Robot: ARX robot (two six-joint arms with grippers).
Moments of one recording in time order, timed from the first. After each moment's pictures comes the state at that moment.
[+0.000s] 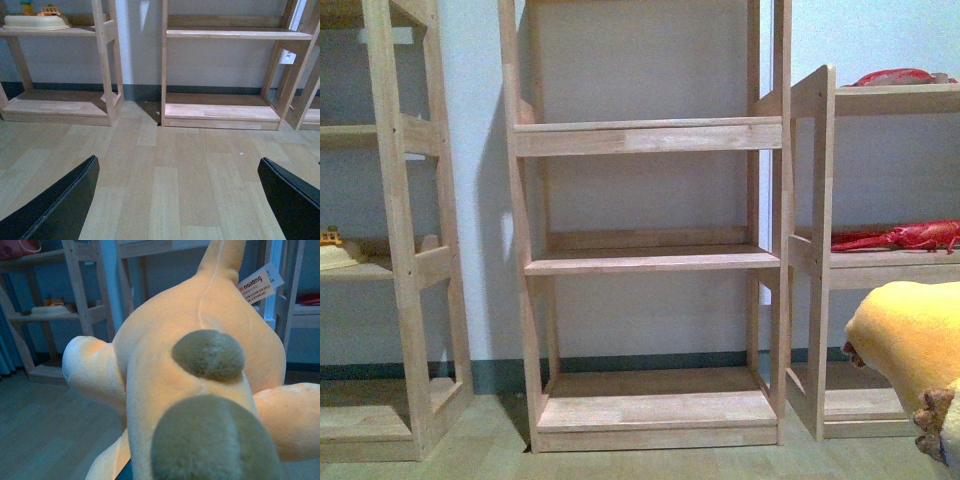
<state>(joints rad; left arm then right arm) 0.00 0.00 0.01 -0.01 0.00 -0.01 0.13 0.02 0.01 0.17 -0.13 0.10</state>
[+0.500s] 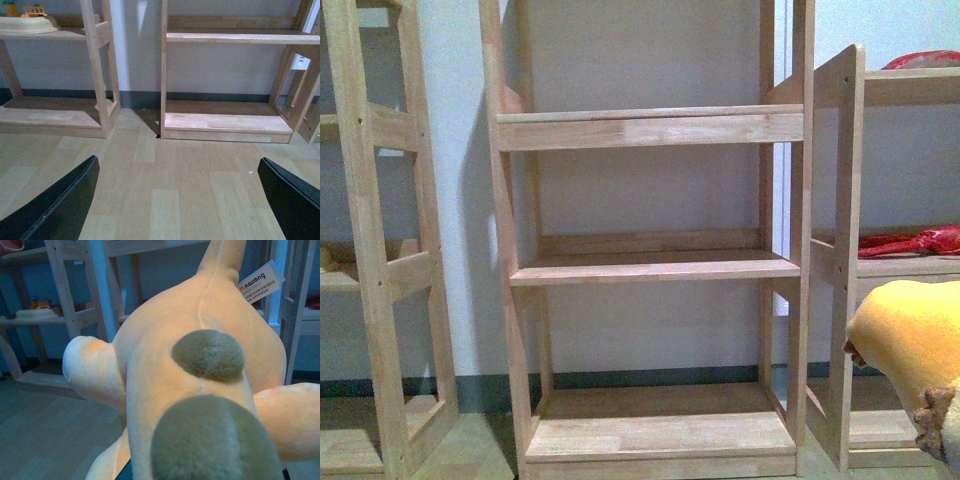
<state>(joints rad) 0.00 0.00 0.01 -0.01 0.00 -0.01 0.13 0.02 0.01 0.17 -0.13 0.10</state>
